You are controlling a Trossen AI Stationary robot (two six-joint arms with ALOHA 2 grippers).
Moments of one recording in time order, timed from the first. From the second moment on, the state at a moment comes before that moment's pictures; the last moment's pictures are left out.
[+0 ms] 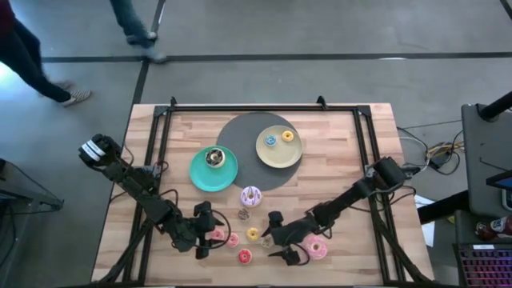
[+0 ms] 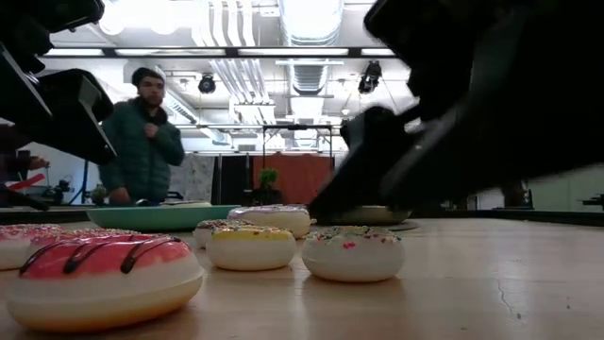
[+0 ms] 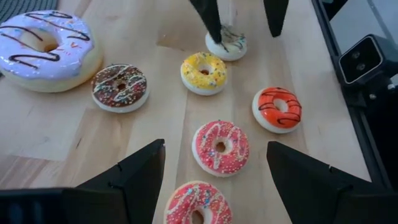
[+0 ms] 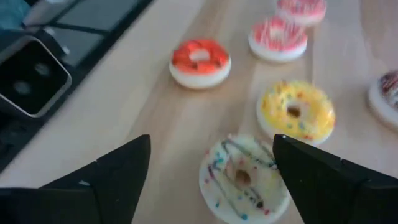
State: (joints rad) left arm -0.77 1.46 0.65 0.06 -0.50 -0.74; right arm 0.50 2.01 0.93 0.51 0.08 0.18
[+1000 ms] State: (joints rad) left arm -0.77 1.46 0.65 0.04 -0.52 -0.74; right arm 0.50 2.01 0.94 0.41 0.10 0.21
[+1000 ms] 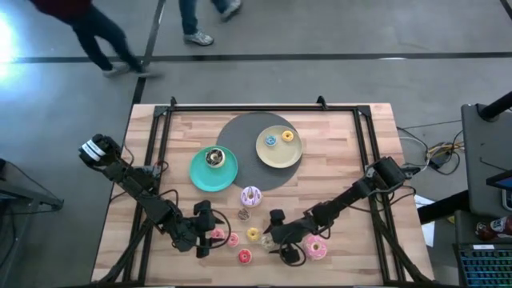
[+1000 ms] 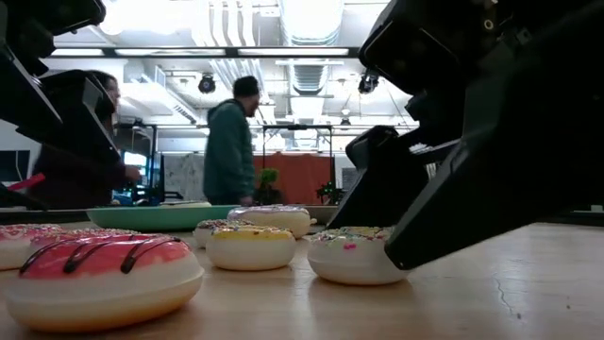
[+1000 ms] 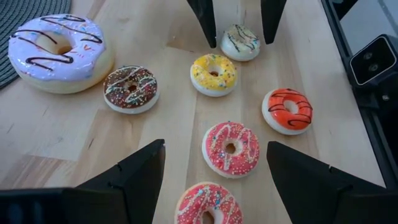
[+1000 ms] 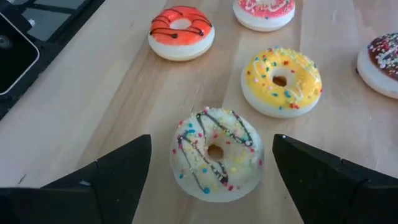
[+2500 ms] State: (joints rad) left arm -0.77 1.46 0.65 0.04 -0.52 -0.75; right arm 0.50 2.01 0.94 0.40 0.11 0.19
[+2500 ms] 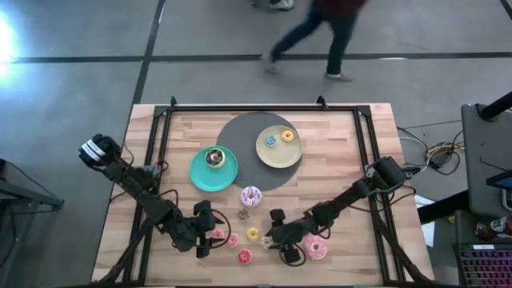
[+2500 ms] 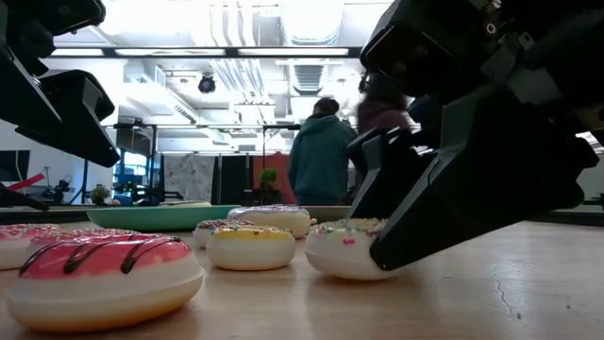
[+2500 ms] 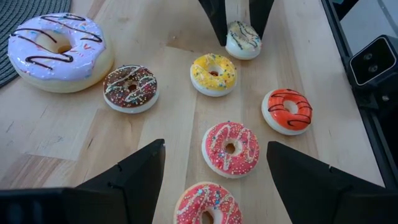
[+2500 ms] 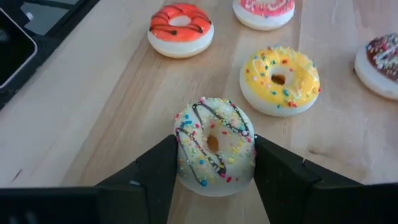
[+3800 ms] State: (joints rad) left arm -0.77 1.46 0.65 0.02 -0.54 -0.70; right arm -0.05 1.38 0.74 -0.10 0.18 -0.02
